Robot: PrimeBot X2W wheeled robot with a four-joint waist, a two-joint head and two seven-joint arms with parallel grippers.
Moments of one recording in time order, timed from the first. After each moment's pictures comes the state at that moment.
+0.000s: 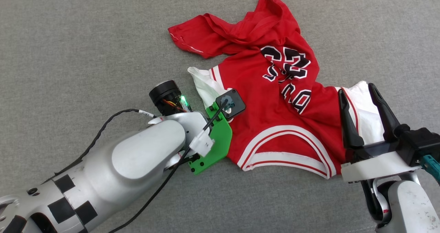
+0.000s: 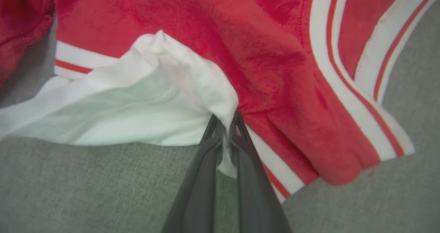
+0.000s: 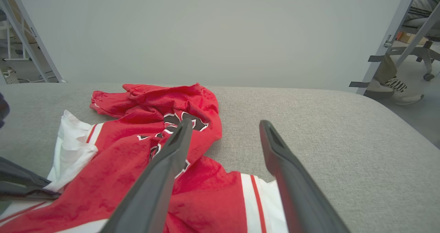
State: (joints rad) left arm -0.98 0.42 -1.26 0.34 -0.70 -0.13 0.51; right arm -0.17 -0.10 0.06 -0.01 0.14 0.13 -0.25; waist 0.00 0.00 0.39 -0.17
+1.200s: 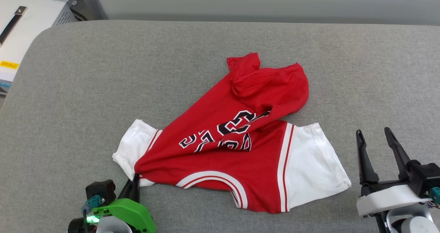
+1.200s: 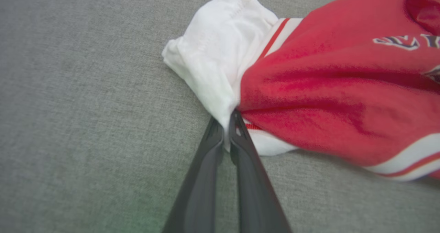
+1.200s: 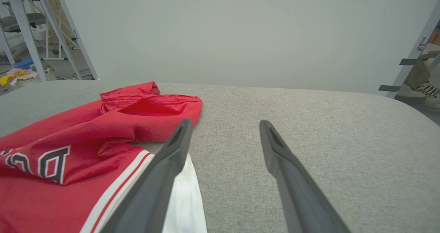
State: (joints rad) left arm -0.14 0.37 -0.51 0.44 -0.78 0.22 -0.26; right arm 0.00 -0.10 -0.04 0.03 0.13 0.13 -0.25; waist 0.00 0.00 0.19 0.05
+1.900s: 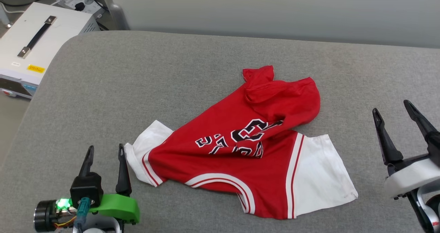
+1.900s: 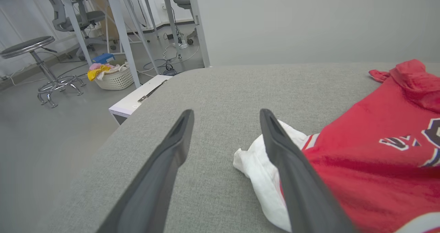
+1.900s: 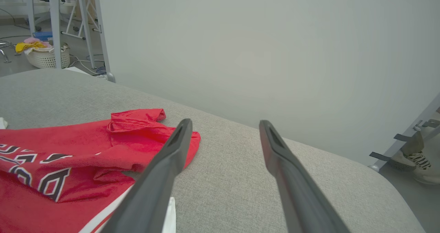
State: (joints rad) left arm -0.02 0.33 -0.24 0.12 -0.30 0.29 -0.26; right arm -0.05 -0.32 0.01 -0.14 0.15 0.13 -0.05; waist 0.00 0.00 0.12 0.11
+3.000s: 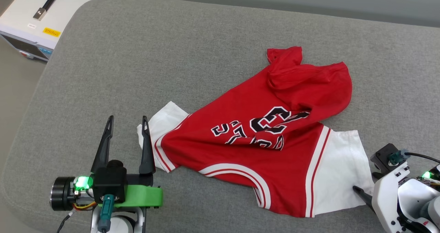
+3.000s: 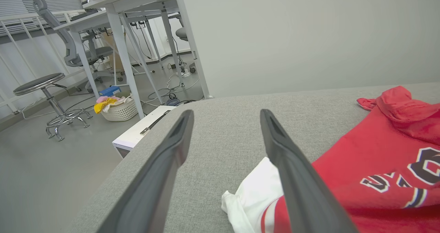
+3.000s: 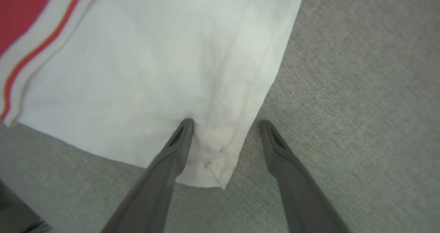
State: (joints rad) left arm -0.04 0.21 -0.23 -0.08 -0.07 0.27 -0.26; right arm -0.18 -0.68 0.54 0.10 0.52 0.13 0.58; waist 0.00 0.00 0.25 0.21
